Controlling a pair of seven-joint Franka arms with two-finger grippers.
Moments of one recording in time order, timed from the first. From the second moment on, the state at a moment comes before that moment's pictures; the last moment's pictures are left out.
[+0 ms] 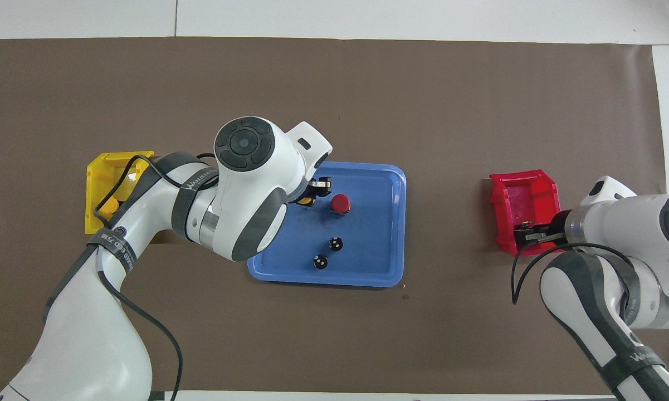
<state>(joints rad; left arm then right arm) -0.68 0.34 0.03 -1.77 -0.15 2.14 -0.48 0.08 -0.12 -0.12 -2.47 0.04 2.37 -0.24</state>
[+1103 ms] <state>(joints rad) -0.51 0.19 0.09 -1.76 -0.05 1.88 -0.35 0.45 0.15 -0.07 -1.79 0.06 2.02 0.42</state>
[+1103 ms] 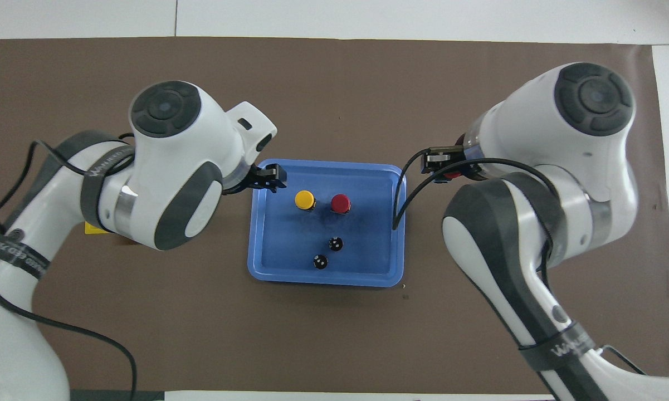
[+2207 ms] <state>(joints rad) -0.10 0.10 0.07 -2.05 -0.02 2.06 0.01 0.56 0.31 -0.08 -1.91 0.06 2.22 0.54</state>
